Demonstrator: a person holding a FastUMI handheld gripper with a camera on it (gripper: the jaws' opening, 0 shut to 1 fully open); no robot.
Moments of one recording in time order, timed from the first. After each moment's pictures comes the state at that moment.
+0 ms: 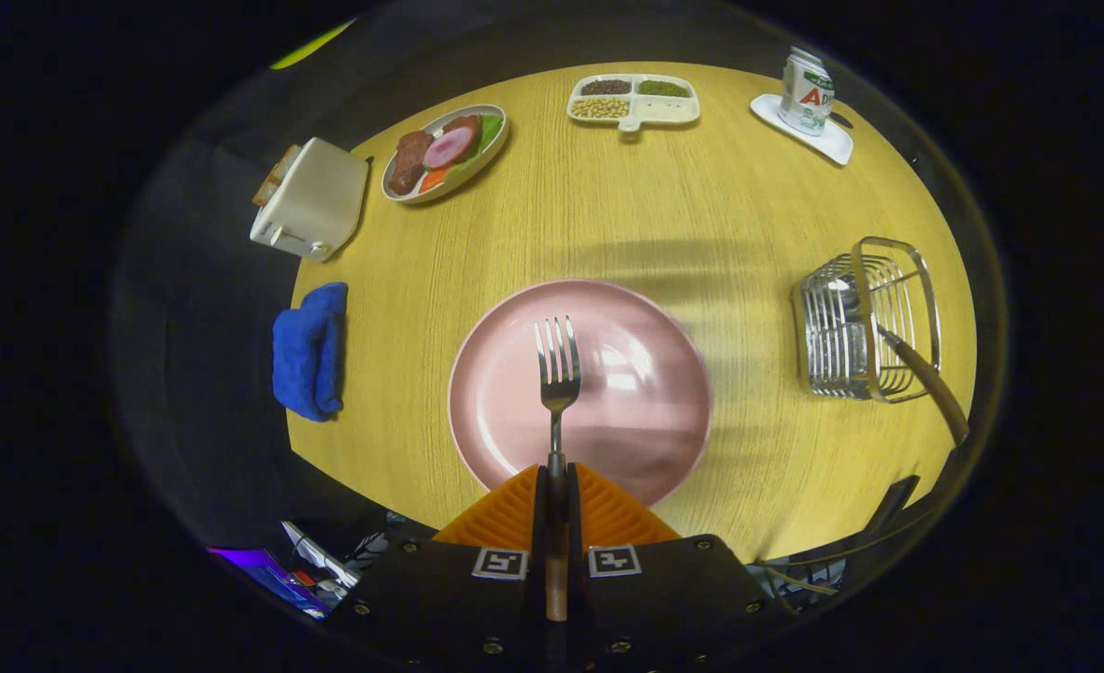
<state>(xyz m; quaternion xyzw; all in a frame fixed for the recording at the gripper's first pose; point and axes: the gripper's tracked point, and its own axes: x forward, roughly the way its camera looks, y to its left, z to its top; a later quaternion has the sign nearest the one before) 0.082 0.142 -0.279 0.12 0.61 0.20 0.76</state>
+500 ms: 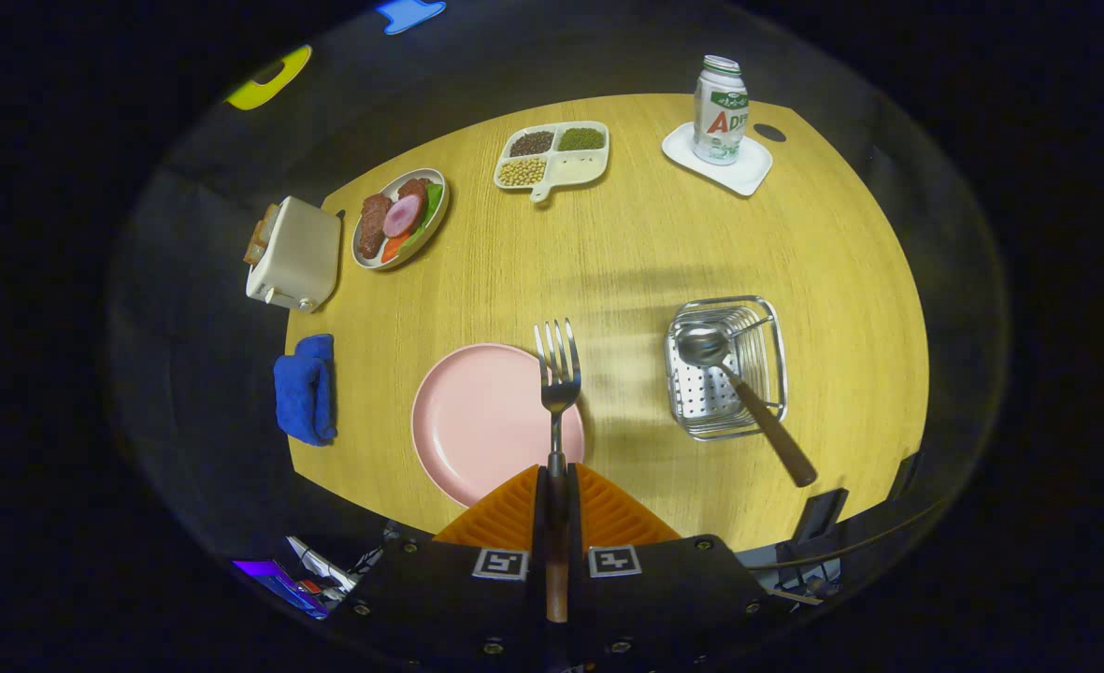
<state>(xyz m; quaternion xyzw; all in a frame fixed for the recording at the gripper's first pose) 0.106 0.039 -0.232 0.12 0.60 0.16 0.78</state>
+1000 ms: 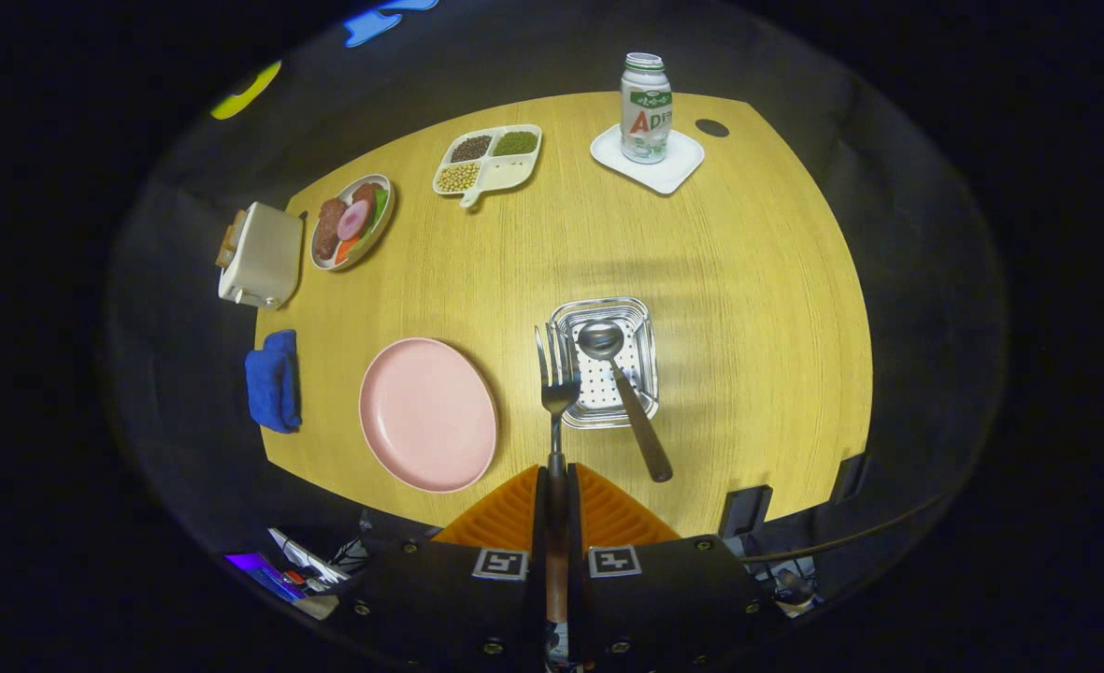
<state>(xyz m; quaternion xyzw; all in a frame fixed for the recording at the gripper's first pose) 0.106 -0.032 -0.237 0.09 0.63 0.13 0.76</state>
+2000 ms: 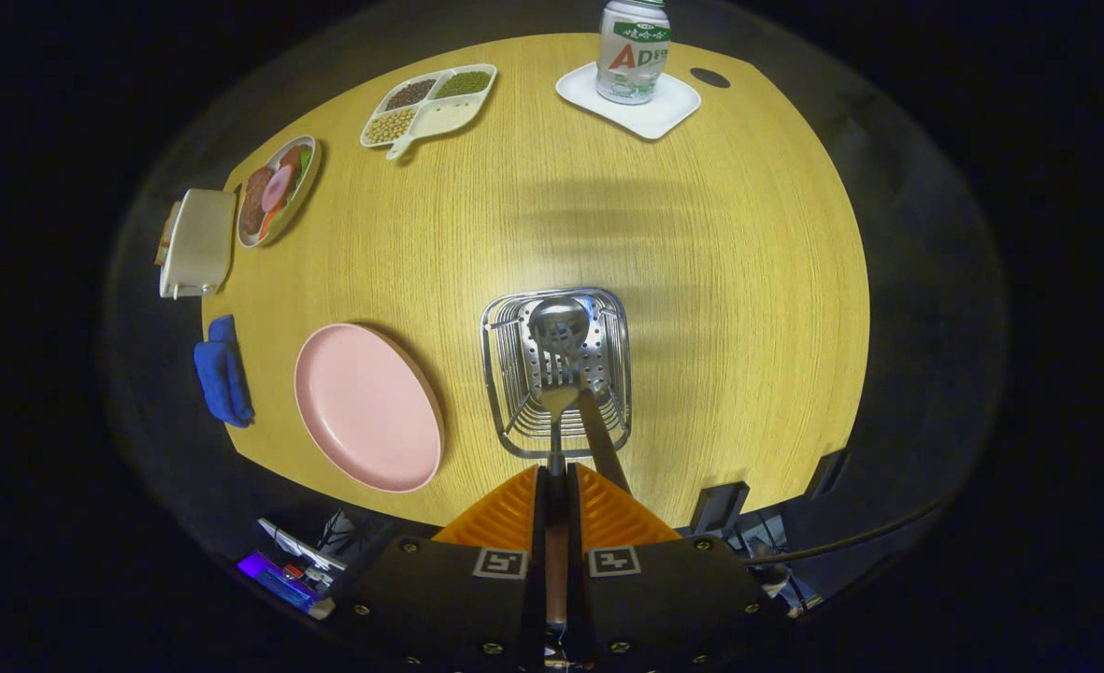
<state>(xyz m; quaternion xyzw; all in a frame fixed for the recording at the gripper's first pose) 0.125 -0.046 -0.279 0.06 0.71 0.09 0.70</state>
